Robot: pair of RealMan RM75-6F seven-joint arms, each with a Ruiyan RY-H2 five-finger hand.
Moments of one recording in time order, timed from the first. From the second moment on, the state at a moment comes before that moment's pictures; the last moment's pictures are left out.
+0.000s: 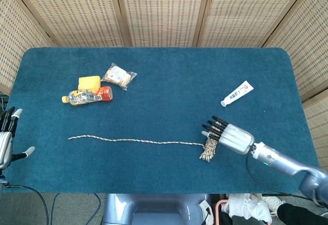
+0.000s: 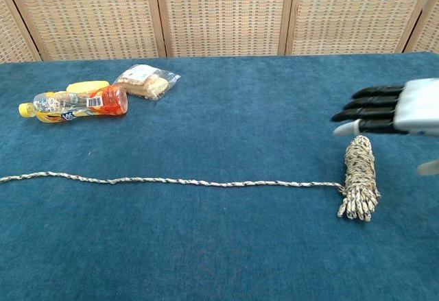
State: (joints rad) left arm -0.15 -1.09 -0.10 -1.75 1.31 1.46 0.23; right arm 0.69 -1.40 -0.09 -0.87 -2.13 1.21 0.12
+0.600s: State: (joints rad) left arm -0.16 -1.09 -0.11 -1.75 1.28 1.44 0.23; right arm 0.77 -1.53 -0.19 -0.65 -2.12 1.19 0.24
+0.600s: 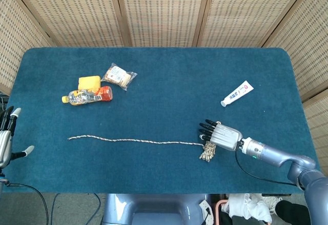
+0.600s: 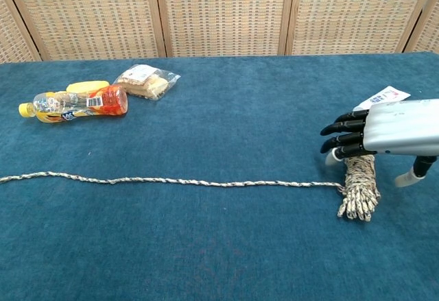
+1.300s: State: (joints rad) left arm -0.21 -1.16 -0.12 -1.64 1.32 1.39 0.25; right arm 0.75 -1.62 -0.22 -0.47 -2.03 1.37 0.44
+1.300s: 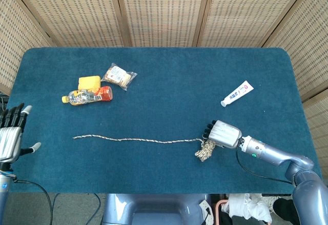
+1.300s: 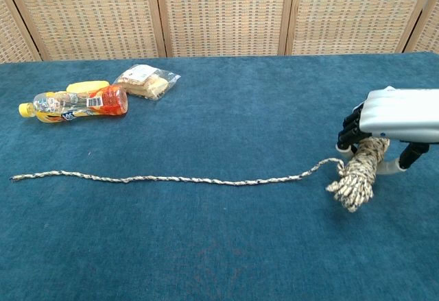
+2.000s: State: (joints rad) left arm -0.49 -1.55 -0.11 -1.19 1.41 1.06 0.21; right arm 0.78 -1.54 -0.20 -0.68 -1.98 1.40 0.35
